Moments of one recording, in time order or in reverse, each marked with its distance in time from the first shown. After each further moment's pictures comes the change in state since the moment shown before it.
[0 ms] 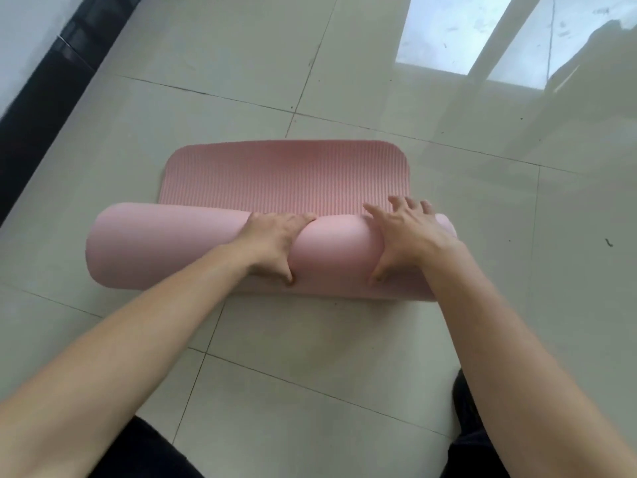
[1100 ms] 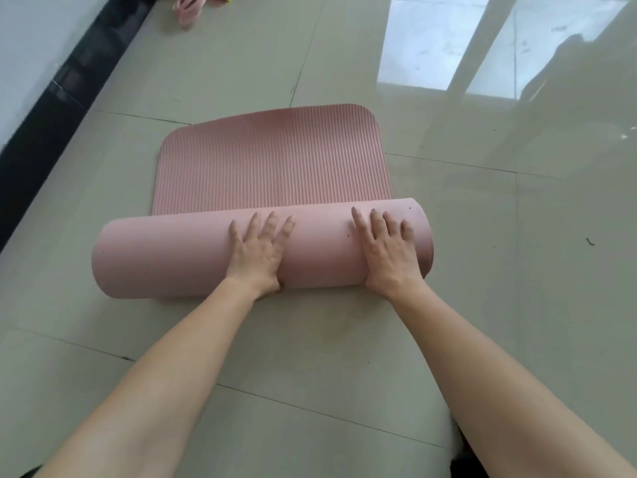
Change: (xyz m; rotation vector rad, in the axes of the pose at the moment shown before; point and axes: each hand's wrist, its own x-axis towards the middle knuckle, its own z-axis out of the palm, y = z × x) left_hand 0.015 0.004 0.026 0.206 0.126 -0.204; right_hand 0.017 -0.003 0.058 -0.110 0.213 0.123
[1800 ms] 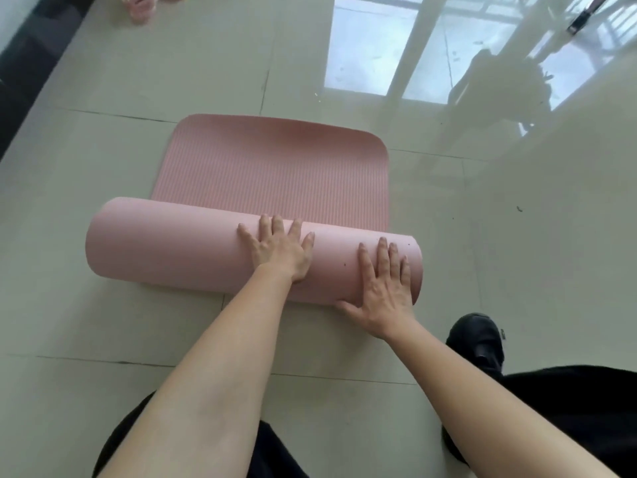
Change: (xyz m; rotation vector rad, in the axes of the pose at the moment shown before) left_hand -0.028 0.024 -0.009 -0.282 -0.077 -0.061; right_hand -0.112 -0.065 0.042 0.199 0.063 0.260
